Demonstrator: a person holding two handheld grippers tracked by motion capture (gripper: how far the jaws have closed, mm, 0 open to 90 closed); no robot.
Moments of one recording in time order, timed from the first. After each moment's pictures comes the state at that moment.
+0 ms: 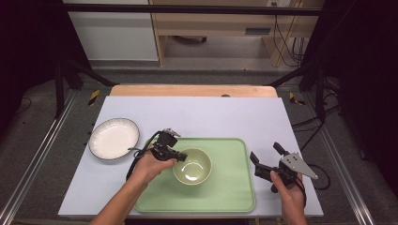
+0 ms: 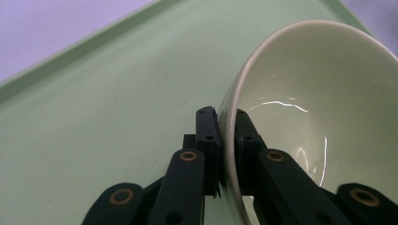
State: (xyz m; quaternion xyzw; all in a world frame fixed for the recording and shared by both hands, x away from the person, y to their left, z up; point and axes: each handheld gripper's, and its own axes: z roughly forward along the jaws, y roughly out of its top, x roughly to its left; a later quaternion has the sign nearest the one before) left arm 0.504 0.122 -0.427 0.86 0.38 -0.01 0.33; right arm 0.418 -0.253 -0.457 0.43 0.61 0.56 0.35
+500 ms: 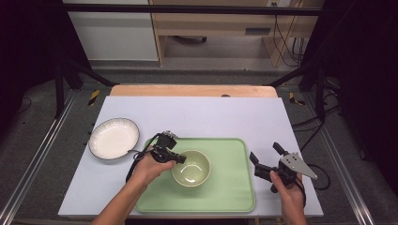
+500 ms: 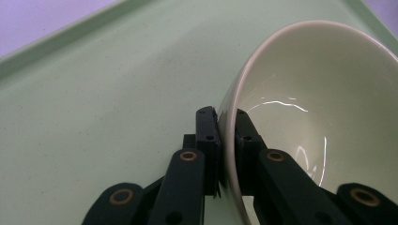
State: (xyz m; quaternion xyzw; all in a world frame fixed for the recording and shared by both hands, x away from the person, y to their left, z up) left arm 0.503 0.125 -0.436 0.86 0.39 -0.01 0.32; right arm 0.419 -0.253 -0.458 0.43 0.61 0.56 0.35
